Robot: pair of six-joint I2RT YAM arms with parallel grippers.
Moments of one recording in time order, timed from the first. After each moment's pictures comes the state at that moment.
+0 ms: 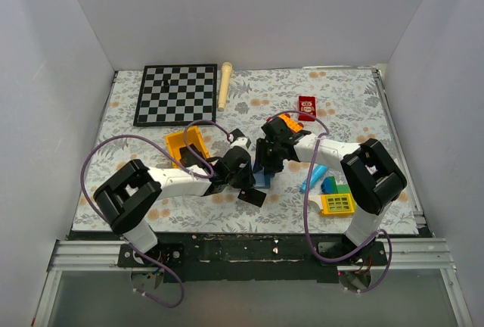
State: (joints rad) left arm -0.91 1.62 0.78 0.07 -0.07 -0.74; right arm 0.70 1.77 1.05 -0.36 -0.15 0.70
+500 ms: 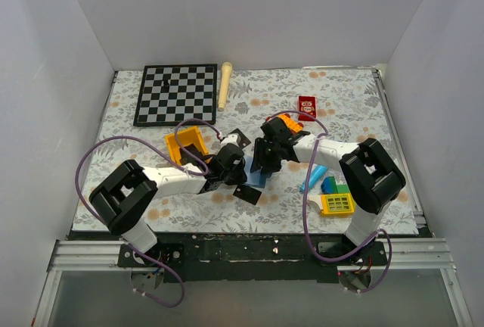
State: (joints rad) left arm -0.85 1.61 0.76 0.04 -0.15 -0.77; right arm 0.70 1.78 1.05 -0.33 -0.16 0.71
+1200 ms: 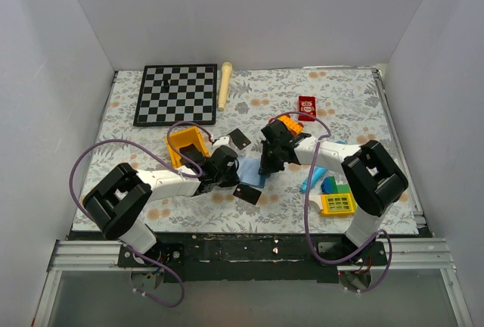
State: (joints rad) left arm -0.82 1.56 0.70 0.02 -0.18 -0.78; right arm 0.71 1.75 1.02 -0.34 -0.08 0.73
